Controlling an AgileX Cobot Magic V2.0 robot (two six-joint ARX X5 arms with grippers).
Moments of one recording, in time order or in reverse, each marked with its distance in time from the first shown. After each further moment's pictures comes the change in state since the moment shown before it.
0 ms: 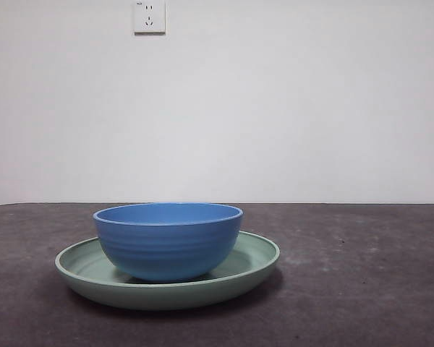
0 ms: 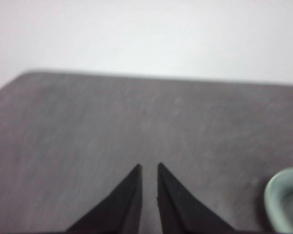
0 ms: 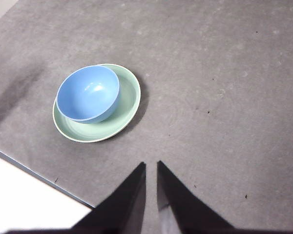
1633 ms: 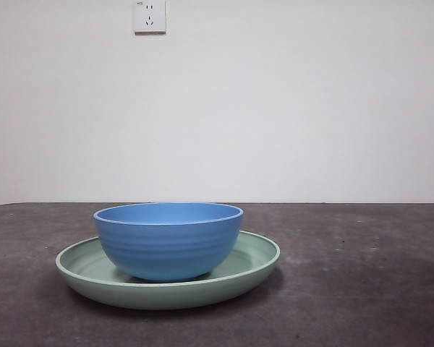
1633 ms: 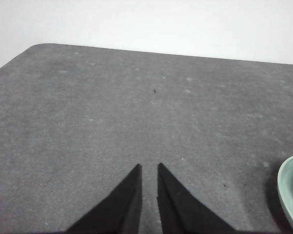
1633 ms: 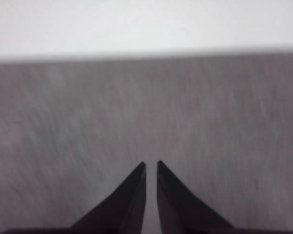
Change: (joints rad) left arm 0.014 0.002 0.000 -0.058 -0.005 -0.006; right arm -0.540 -0.550 -1.106 1.006 0.079 -0.143
